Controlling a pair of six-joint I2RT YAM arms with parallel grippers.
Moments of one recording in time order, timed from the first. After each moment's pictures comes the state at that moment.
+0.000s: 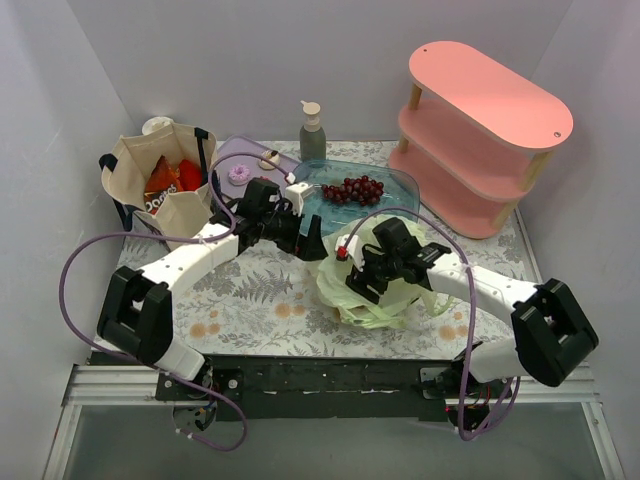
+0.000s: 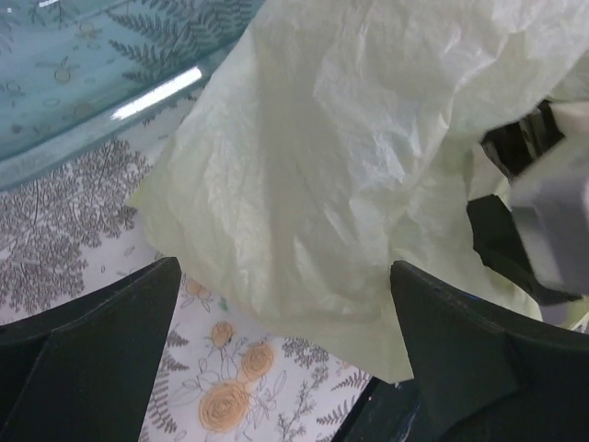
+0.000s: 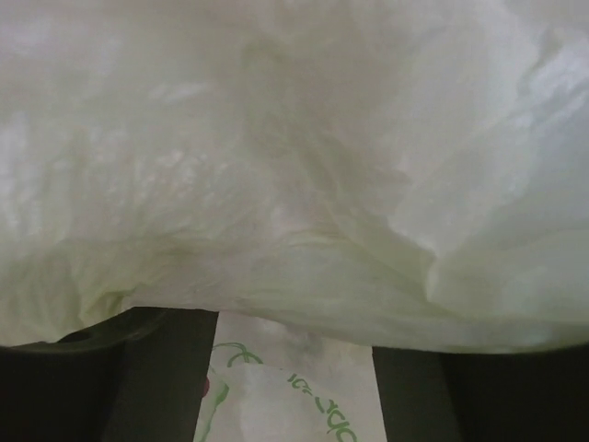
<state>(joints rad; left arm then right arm) -0.51 1.52 1.09 -0.32 0.58 -0.14 0.70 1.34 0.78 -0.36 -0.46 -0.49</state>
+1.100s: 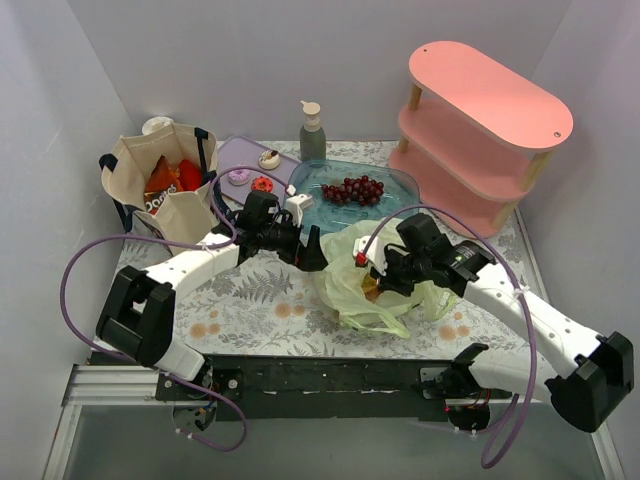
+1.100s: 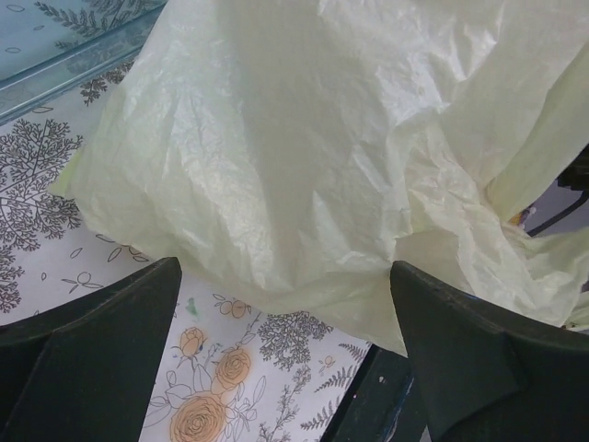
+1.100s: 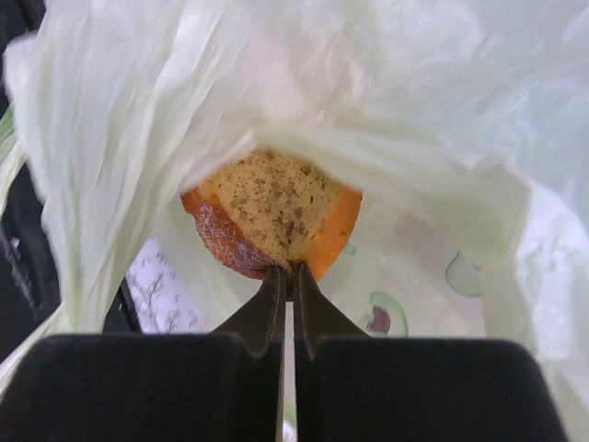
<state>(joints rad) -0.51 1.49 0.94 -0.19 0.67 -0.19 0.70 1.10 0.91 -0.74 -0.37 -0.60</state>
